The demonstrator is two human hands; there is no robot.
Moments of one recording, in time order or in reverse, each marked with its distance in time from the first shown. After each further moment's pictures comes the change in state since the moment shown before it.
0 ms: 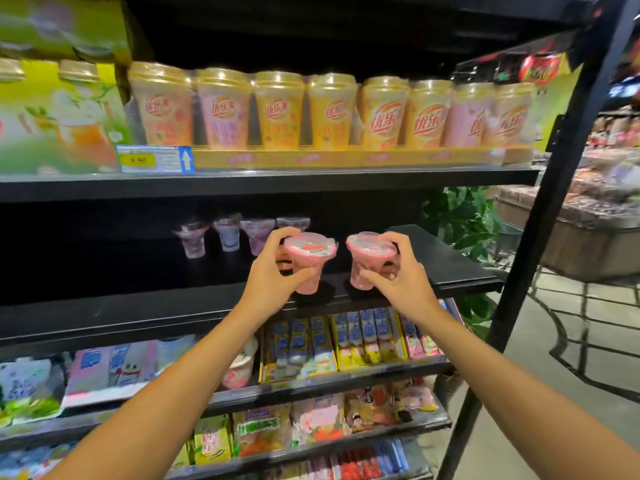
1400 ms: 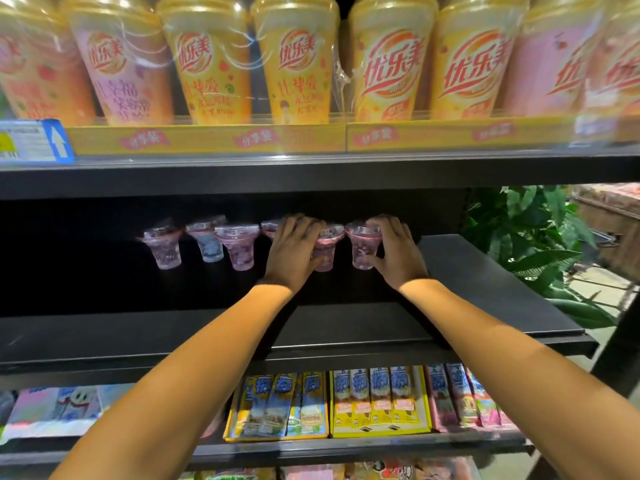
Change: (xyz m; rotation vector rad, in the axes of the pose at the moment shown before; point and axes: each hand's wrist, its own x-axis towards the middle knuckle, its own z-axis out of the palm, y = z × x) left_hand 0.172 -0.120 0.085 1.116 0.073 0.316; right_hand 0.194 0.157 0.033 -0.523 -0.038 -0.240
